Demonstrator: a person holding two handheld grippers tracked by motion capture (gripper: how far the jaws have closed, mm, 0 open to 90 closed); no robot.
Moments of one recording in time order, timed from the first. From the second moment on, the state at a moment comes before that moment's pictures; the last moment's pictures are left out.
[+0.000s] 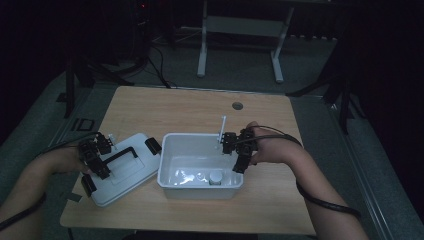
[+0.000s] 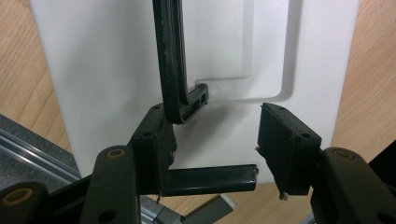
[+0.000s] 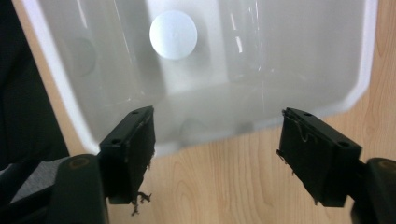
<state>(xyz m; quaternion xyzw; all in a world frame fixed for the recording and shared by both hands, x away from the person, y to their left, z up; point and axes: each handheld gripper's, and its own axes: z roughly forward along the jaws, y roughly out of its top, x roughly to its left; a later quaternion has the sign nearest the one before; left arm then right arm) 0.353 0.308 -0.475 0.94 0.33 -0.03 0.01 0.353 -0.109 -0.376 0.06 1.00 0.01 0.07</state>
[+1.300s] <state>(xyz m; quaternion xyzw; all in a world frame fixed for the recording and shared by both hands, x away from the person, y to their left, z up) 0.359 0.301 -0.479 0.94 0.34 -0.03 -0.02 0.352 -0.240 -0.444 0.14 0.99 -0.01 0.06</state>
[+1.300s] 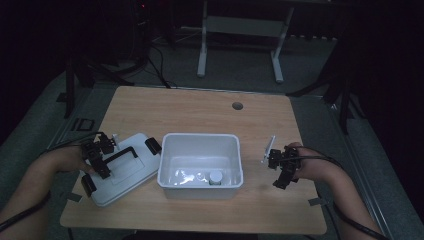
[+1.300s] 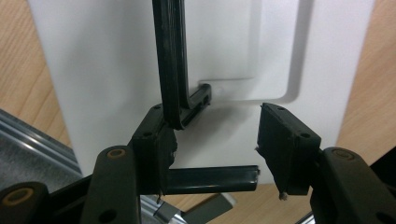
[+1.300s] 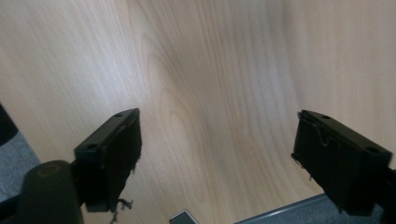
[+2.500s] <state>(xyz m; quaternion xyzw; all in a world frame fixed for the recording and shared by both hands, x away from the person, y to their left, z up) 0.366 0.292 -0.493 0.94 0.34 -0.01 -0.04 0.350 -0.250 -0.467 0.16 0.99 -0.04 0.05</state>
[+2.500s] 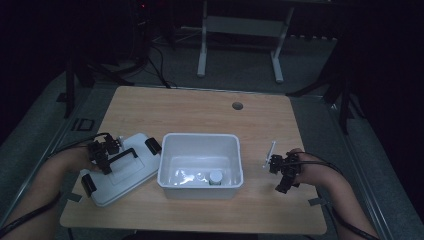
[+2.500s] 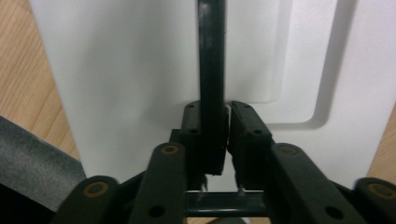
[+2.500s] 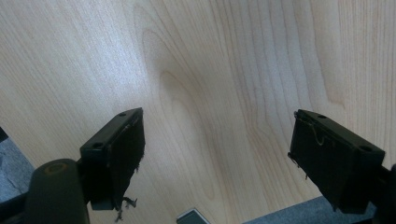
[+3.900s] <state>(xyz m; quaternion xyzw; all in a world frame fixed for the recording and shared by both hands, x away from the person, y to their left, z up) 0.353 0.306 -0.426 0.94 0.33 0.00 -0.02 0.348 -0.252 -0.462 0.17 0.98 -0.04 0.05</state>
